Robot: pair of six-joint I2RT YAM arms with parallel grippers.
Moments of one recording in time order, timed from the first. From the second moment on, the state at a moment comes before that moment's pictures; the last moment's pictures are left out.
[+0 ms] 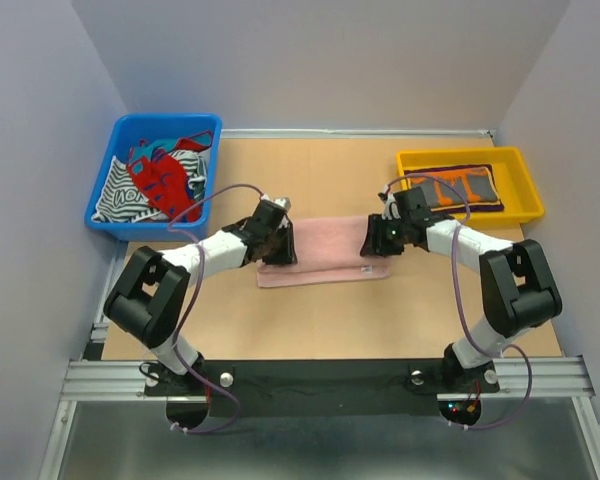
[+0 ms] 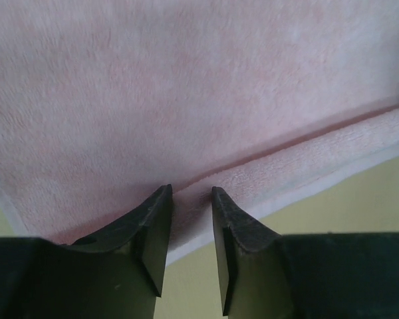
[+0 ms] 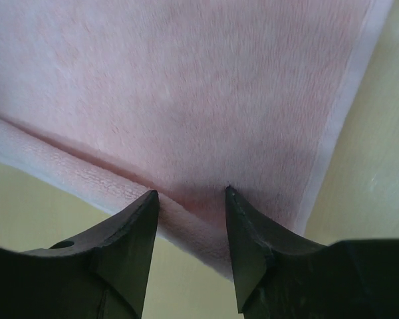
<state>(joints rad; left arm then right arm) -0.58 1.60 0.93 -0.23 0.08 -0.55 0.30 1.62 0.94 -0.27 -0.36 0.29</state>
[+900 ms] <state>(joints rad) -0.67 1.27 0.68 -0.10 -0.11 -0.77 0.32 1.23 0.61 0.08 -0.45 0.56</state>
